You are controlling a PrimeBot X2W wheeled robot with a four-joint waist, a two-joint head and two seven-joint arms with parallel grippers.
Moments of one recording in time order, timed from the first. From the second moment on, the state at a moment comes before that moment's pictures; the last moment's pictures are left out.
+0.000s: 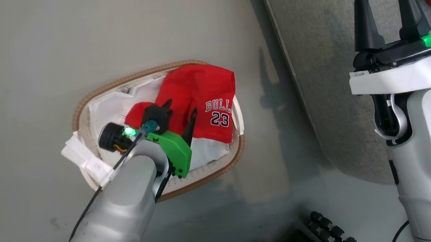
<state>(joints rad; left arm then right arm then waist) -0.77 0.05 -0.72 0.99 -0.44 -0.13 -0.25 -0.61 -0.14 0.07 0.04 0.35 0.13 -0.26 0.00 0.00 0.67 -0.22</state>
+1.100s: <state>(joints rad) -1.04 0.05 -1.06 1.20 -0.65 -0.02 -0.17 -0.62 -0.10 0.06 0.01 0.34 0.13 -0.26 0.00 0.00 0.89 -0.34</state>
